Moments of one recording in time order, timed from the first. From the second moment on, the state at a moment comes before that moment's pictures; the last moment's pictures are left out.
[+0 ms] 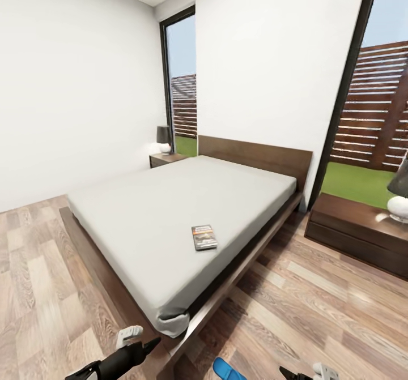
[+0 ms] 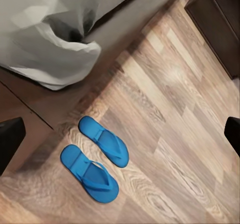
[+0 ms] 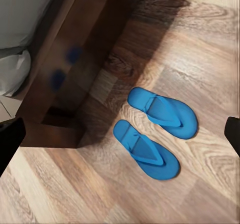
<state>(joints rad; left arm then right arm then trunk) -0.50 0.10 0.22 -0.11 0.16 -0.04 -0.75 -0.37 -0.19 -0.51 -0.15 0.02 -0.03 0.72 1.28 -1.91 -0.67</state>
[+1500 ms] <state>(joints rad) -0.41 0.02 0.12 -0.02 -0.05 -0.21 -0.31 -0.37 -0.20 -0.52 -0.03 0.01 -0.03 0.72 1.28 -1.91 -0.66</state>
